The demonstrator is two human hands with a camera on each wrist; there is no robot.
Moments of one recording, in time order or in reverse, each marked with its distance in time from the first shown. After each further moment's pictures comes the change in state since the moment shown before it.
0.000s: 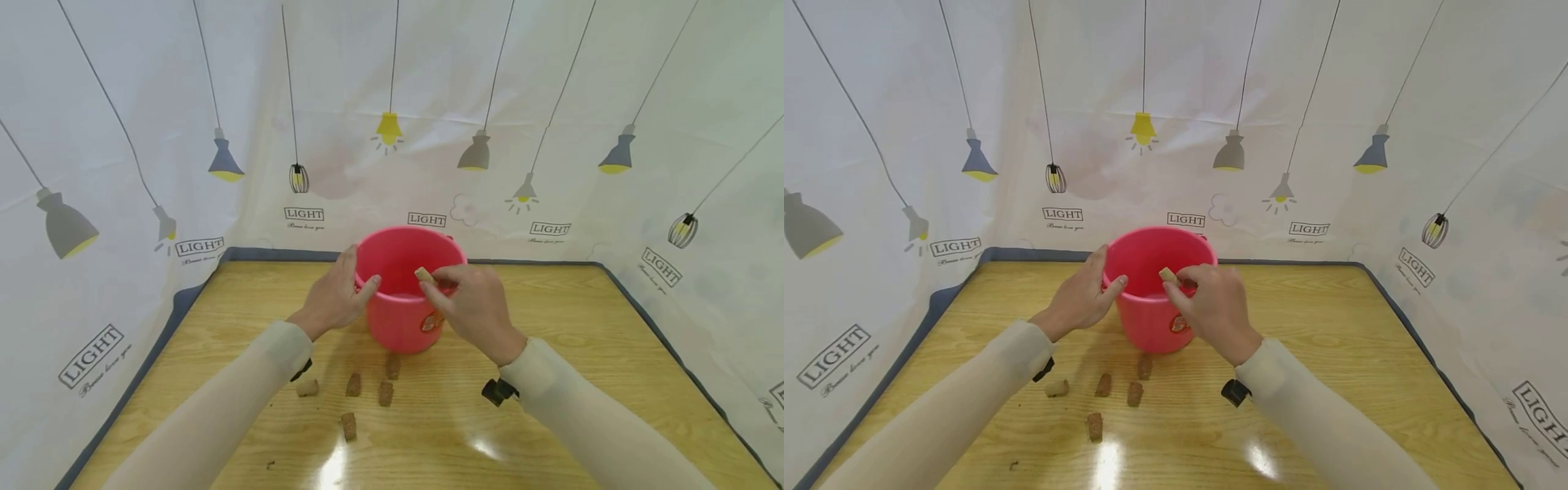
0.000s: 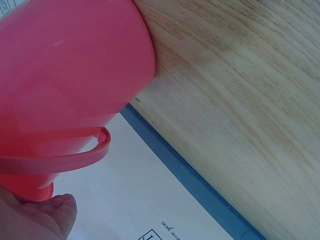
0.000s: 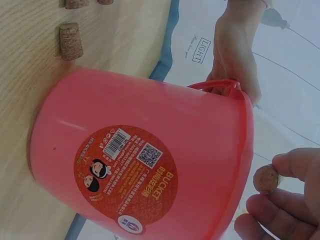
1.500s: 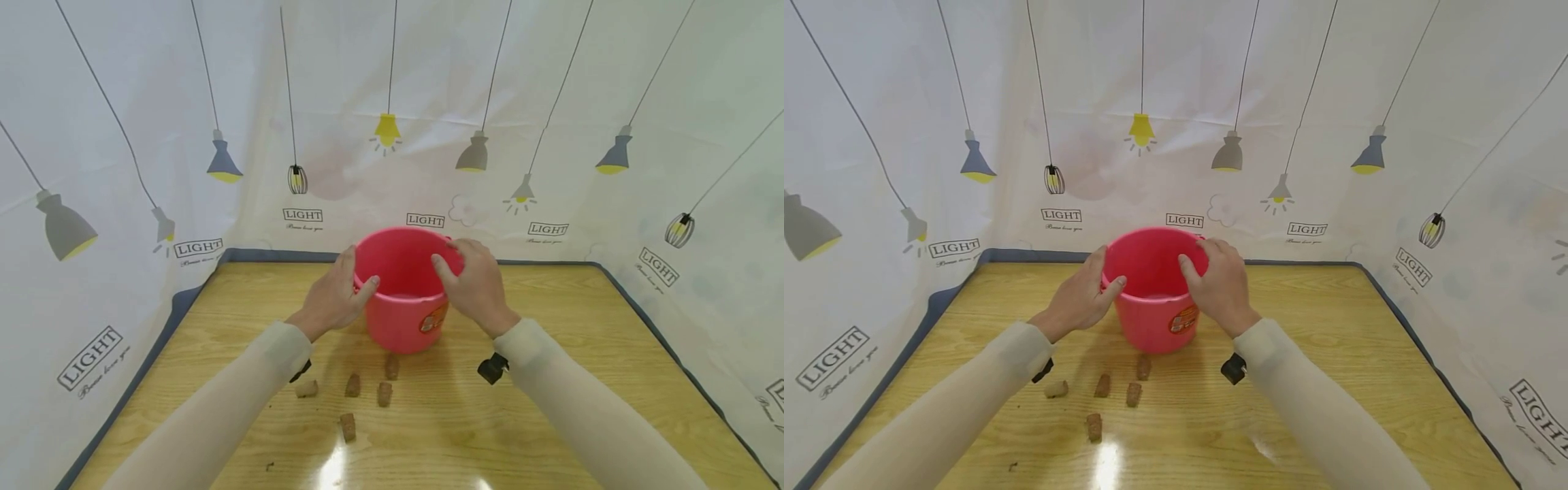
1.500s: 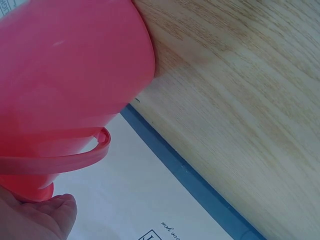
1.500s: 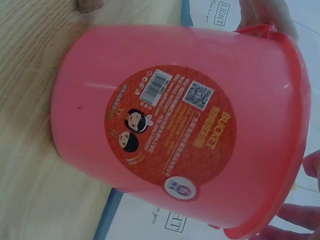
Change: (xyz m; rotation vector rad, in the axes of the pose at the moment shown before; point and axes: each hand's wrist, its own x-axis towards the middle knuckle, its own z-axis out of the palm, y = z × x) left_hand 0.000 -0.002 0.001 -0.005 -0.005 0.009; right_hand 0.015 0.040 0.019 0.025 -0.058 0.324
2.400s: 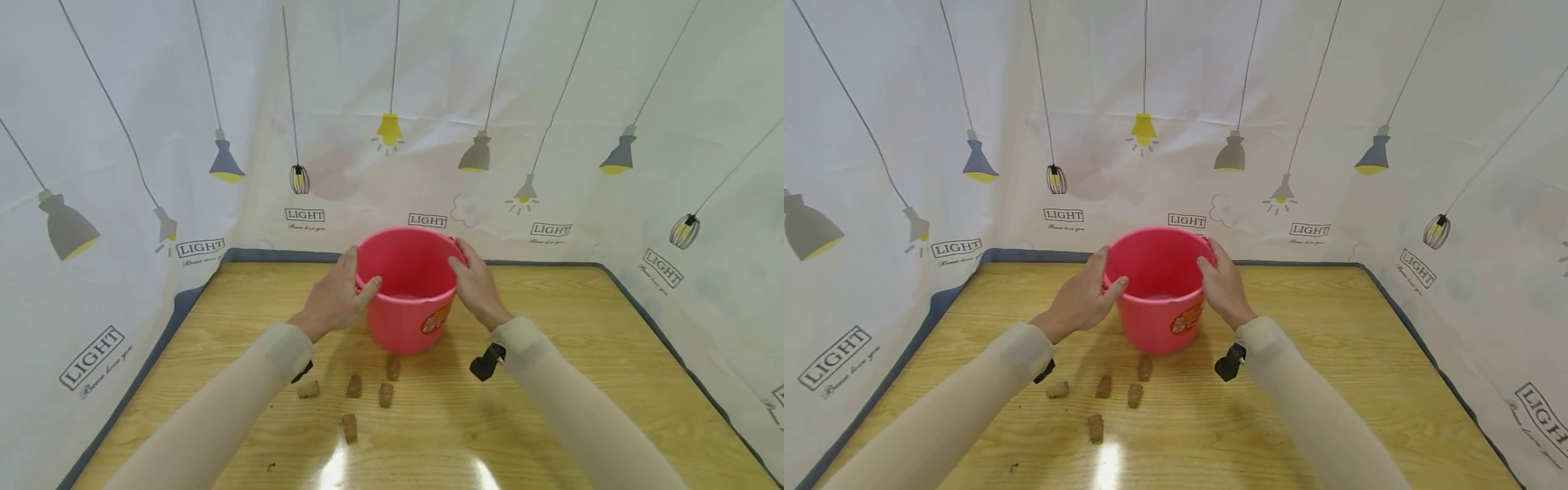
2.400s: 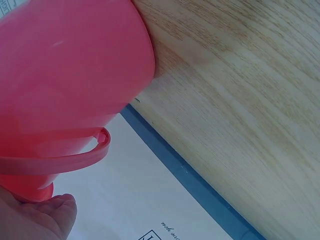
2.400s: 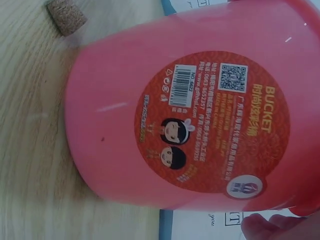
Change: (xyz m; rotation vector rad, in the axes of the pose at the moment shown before) left_hand 0.001 -0.002 0.001 -0.003 0.021 0.021; right_hand 0.008 0.031 0.019 0.512 -0.235 0.370
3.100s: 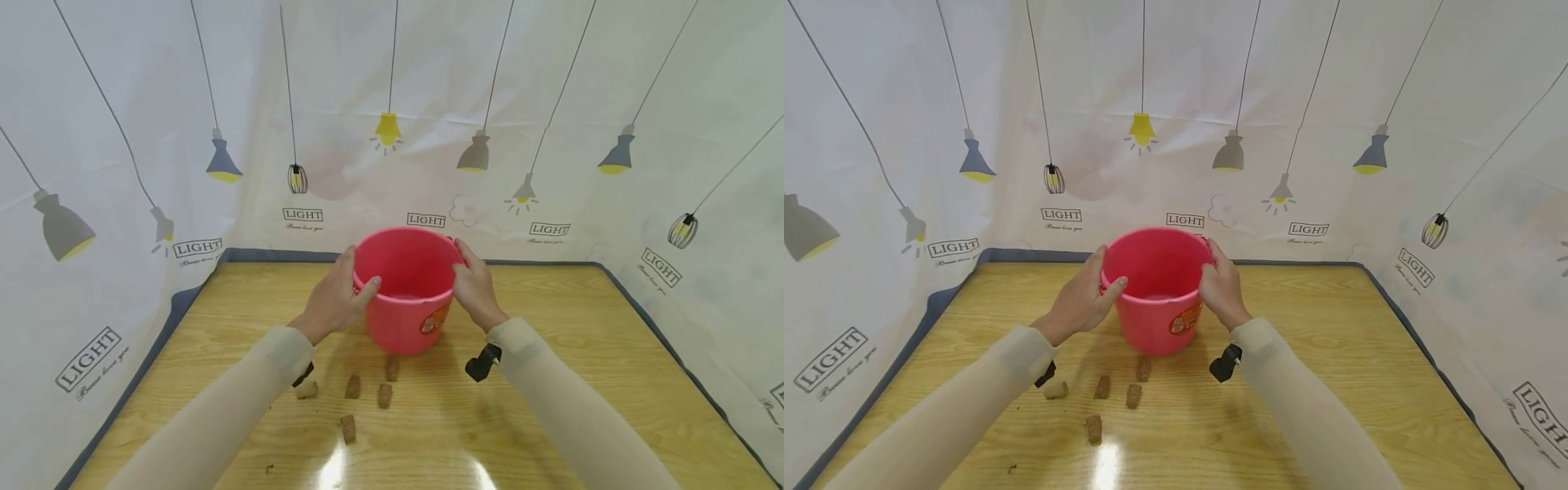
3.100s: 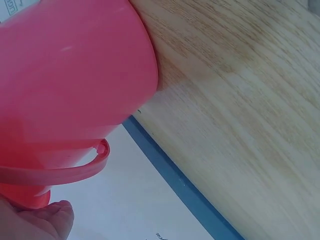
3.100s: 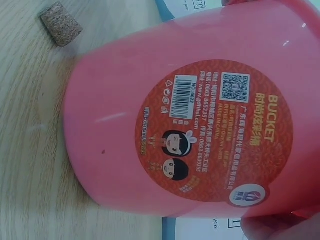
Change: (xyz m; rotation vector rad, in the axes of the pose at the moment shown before) left_hand 0.000 0.000 0.007 -0.082 0.054 -0.025; right_hand 0.001 0.001 0.007 0.080 0.062 0.010
